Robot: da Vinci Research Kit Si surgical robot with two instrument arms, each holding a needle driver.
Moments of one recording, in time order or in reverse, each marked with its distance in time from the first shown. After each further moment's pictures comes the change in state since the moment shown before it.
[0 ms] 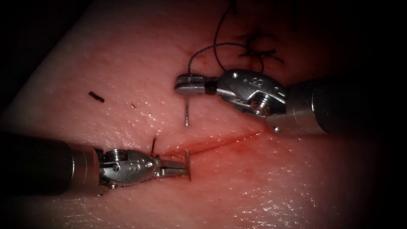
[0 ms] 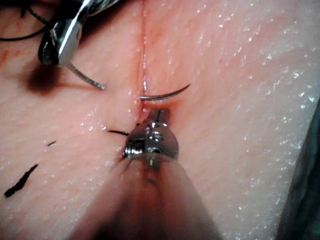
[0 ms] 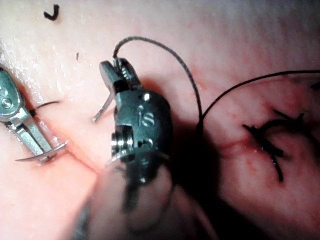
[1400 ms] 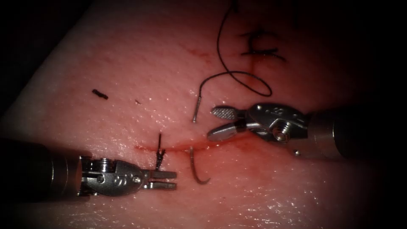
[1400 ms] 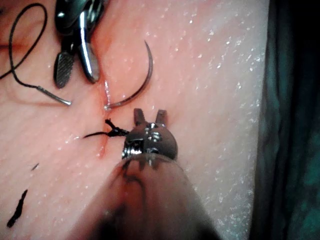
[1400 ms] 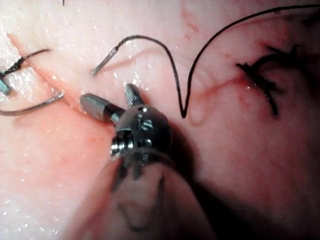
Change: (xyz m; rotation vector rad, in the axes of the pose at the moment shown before) right arm -0.007 0.003 -0.007 -0.103 -0.119 -0.033; left arm 0.005 0.002 -0.003 -0.038 0.077 0.287
